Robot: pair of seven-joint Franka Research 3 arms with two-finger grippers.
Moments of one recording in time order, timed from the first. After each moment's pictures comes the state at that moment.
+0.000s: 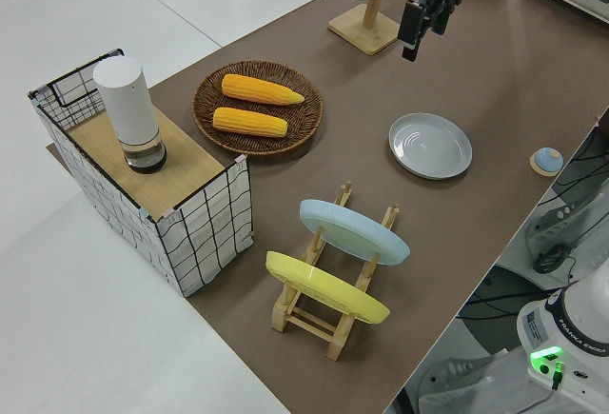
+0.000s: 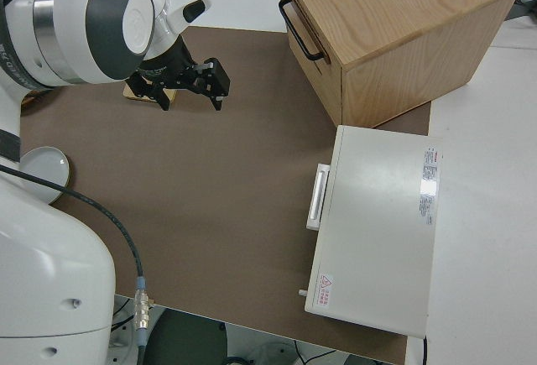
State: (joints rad) left arm 0.04 -0.20 -0.08 -1.93 -0.06 1.67 -0.04; right arm 0.03 0.00 0.09 -1.47 0.00 1.39 0.03
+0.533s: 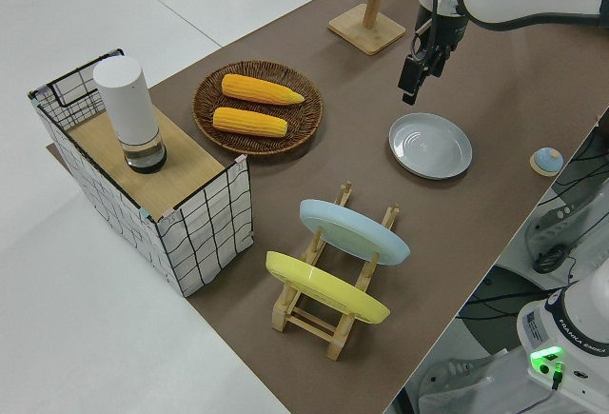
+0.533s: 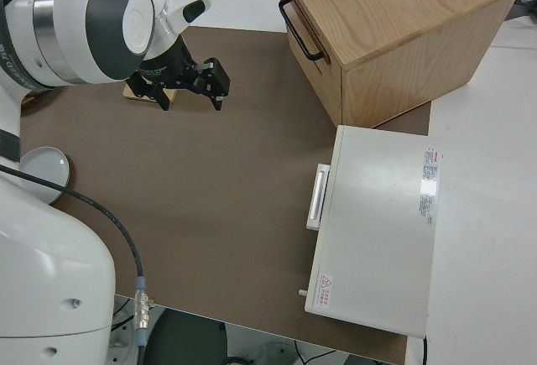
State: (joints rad) left arm 0.04 -0.26 -0.08 -2.19 -0.08 1.87 -0.04; right arm 0.03 0.00 0.09 -1.47 0.00 1.39 0.03
